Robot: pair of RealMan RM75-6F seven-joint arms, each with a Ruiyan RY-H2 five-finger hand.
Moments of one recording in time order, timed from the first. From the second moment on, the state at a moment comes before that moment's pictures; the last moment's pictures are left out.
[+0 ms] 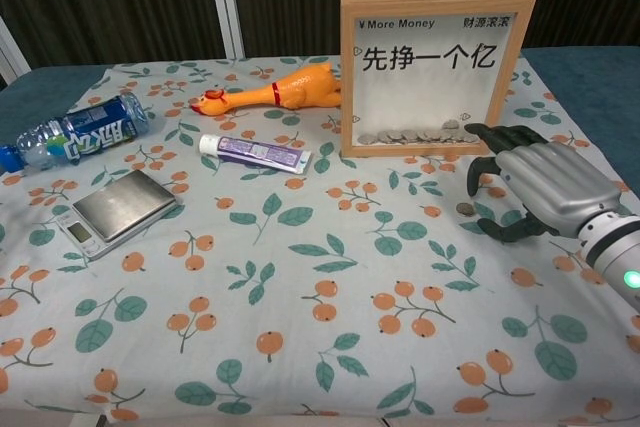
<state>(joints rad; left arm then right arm) -0.11 -1.19 0.00 -1.46 1.49 1.40 -0.06 0.48 -2.01 0.11 -0.70 -1.46 1.27 -0.16</state>
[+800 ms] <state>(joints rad) -0.11 -1.18 0.00 -1.46 1.49 1.40 -0.06 0.48 -2.01 0.11 -0.72 -1.45 1.22 -0.15</state>
